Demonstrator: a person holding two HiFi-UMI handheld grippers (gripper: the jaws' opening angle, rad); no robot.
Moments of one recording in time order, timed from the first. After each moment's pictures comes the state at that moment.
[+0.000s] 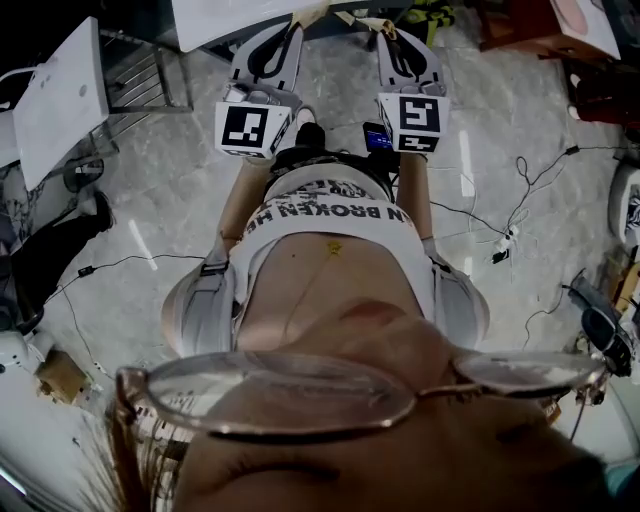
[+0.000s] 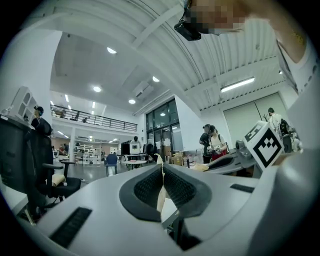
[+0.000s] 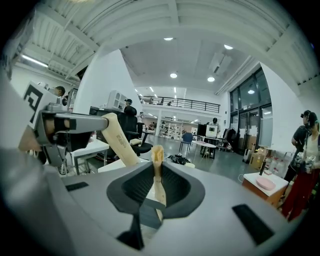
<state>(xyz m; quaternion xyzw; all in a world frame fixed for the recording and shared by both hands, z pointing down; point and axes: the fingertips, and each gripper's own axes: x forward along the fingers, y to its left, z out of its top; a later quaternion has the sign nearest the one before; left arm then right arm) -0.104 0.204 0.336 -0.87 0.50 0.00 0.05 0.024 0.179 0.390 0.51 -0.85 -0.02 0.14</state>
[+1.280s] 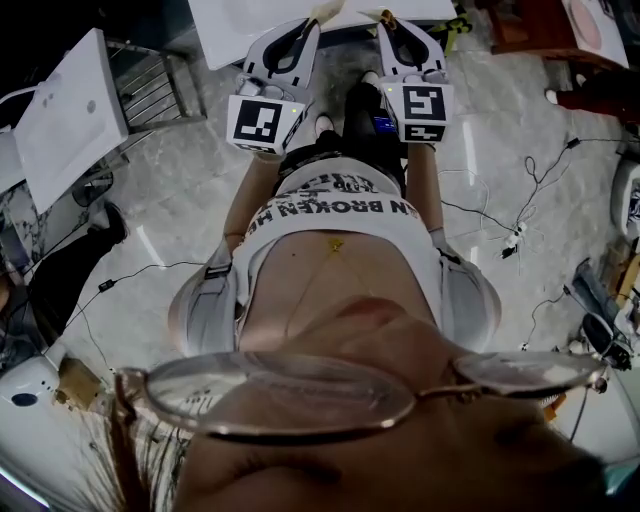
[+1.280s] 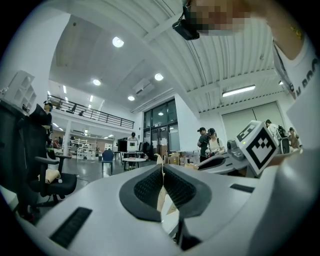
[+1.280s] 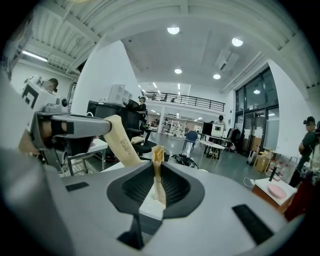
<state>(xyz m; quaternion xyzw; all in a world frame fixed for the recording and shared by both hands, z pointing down) -0.204 0.103 0.347 -0.89 0.46 0.01 0.03 -0.101 0.075 0.393 0.50 -0.85 -0.03 0.17</state>
